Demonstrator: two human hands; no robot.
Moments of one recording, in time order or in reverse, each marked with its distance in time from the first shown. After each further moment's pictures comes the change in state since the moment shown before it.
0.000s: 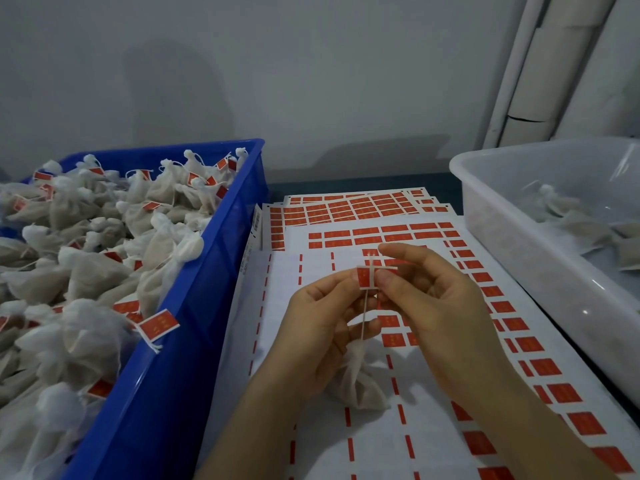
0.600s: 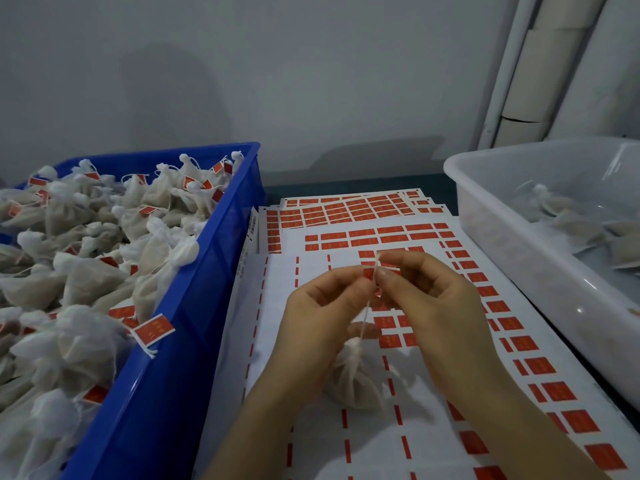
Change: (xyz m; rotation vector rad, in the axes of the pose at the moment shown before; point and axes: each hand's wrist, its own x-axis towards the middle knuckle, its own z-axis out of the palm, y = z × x) left_hand -0.001 -0.001 0.007 0.162 0.038 0.165; right_hand 0.001 0.003 -0.001 -0.054 0.093 -0.031
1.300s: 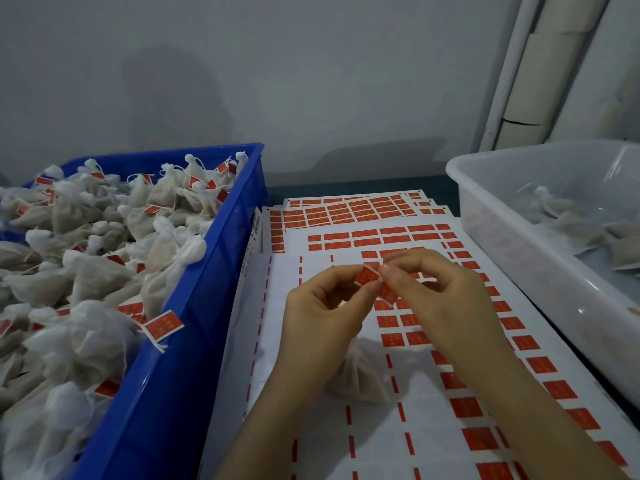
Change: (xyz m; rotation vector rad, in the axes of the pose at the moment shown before) left_hand -0.002 -0.004 0.001 0.282 0.129 0.172; right_hand 0.010 -0.002 -0.007 -0.297 -0.062 -0.109
